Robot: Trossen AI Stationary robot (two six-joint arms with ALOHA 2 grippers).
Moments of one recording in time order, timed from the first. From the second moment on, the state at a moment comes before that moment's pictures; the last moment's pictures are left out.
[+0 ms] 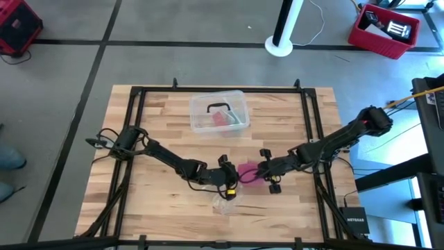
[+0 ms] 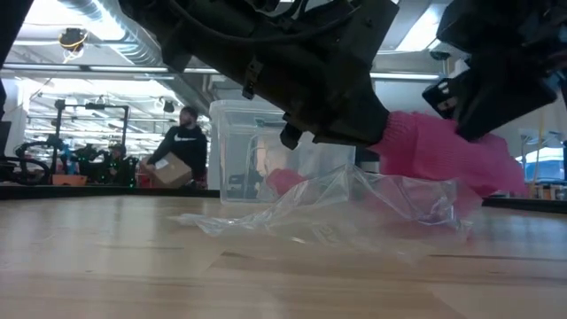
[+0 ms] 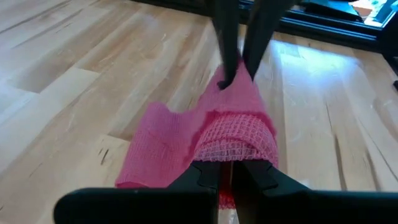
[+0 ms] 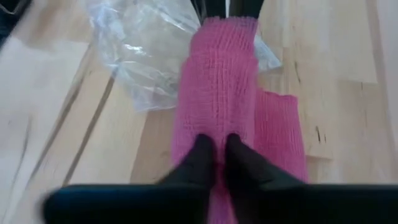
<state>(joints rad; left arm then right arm) -0.32 2.05 1.18 0.41 -0.44 -0.36 0.39 1.29 0.60 -0.11 0.09 0.18</state>
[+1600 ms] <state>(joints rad) -0.31 1.55 1.19 0.28 -0.46 0.06 -0.01 1.07 1.04 -0.89 0.14 -0.02</state>
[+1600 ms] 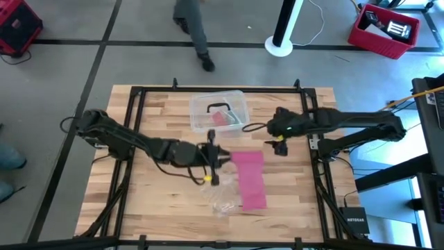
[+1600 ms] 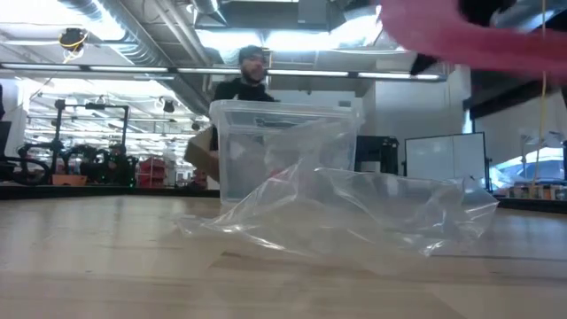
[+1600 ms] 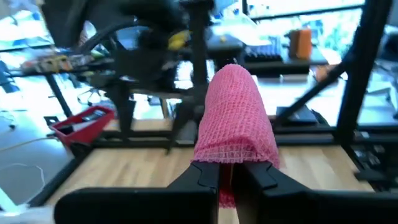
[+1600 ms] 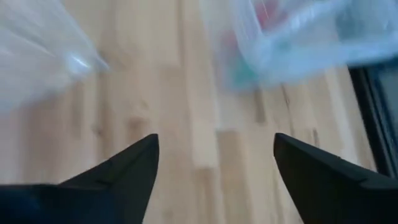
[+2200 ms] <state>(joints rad) -0.23 1.53 1.19 0.30 -0.45 0.09 0.03 0.82 0.61 -0.18 0.01 0.09</state>
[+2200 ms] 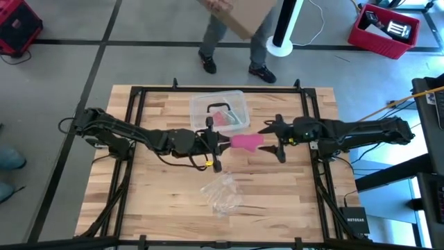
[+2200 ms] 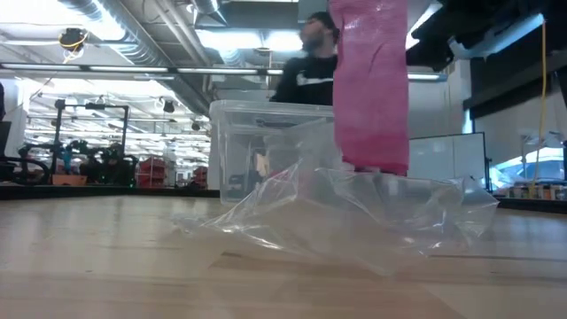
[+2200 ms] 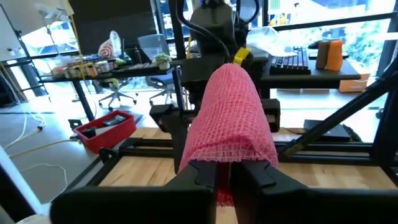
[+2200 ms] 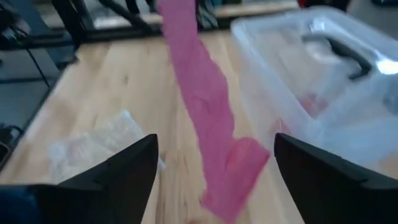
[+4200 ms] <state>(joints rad) -0.13 1.52 1.18 0.49 -0.61 0.50 0.23 0.97 0.40 0.47 0.13 0.02</state>
